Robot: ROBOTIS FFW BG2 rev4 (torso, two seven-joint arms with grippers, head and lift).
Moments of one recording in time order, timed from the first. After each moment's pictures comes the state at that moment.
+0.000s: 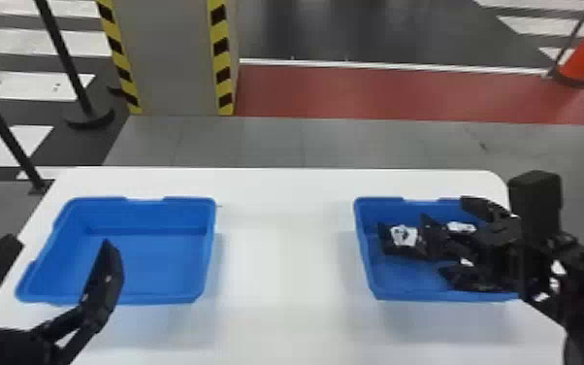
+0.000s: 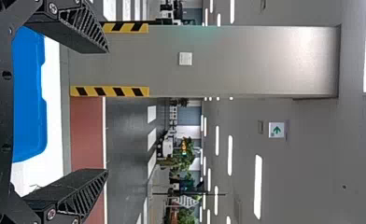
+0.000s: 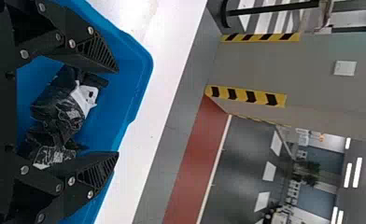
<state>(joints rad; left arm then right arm) 0.85 0.02 0.14 -2.35 0.10 -0.19 -0.12 0.18 -0.18 -0.15 -2.06 0.18 0.65 0.53</state>
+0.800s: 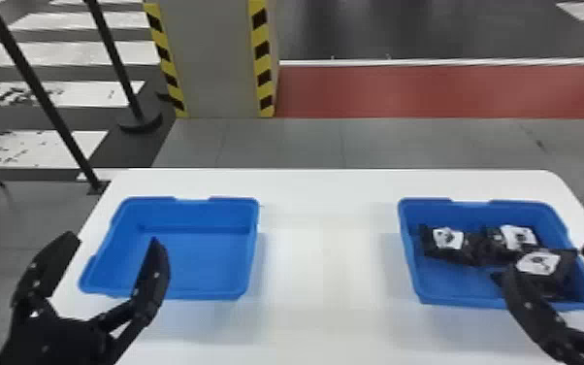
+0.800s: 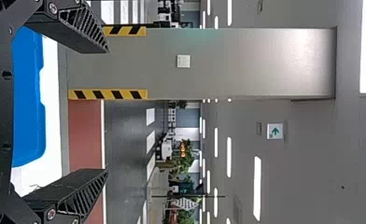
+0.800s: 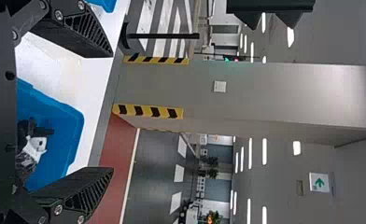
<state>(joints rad) 0.85 0.02 0.15 -2.35 0.10 -0.20 -0.12 0.83 -0.06 -0.27 -2.43 -0.15 0.05 0.46</state>
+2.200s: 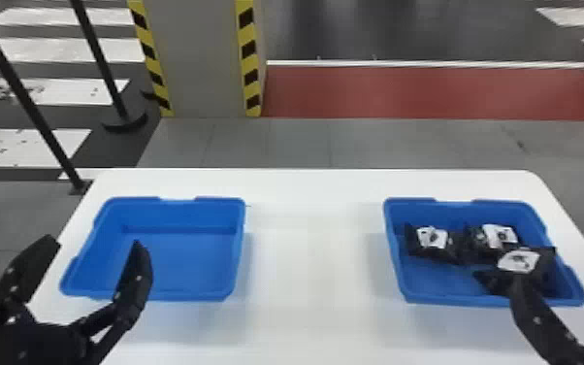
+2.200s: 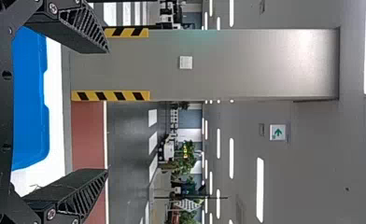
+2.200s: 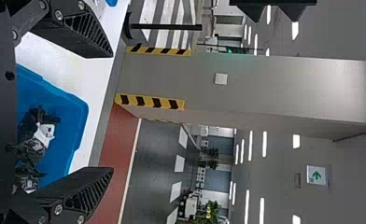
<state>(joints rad) 0.86 0.02 0.15 -2.35 0.11 -0.19 -0.12 0.92 -0.04 -0.30 -2.47 -0.16 0.00 0.46</state>
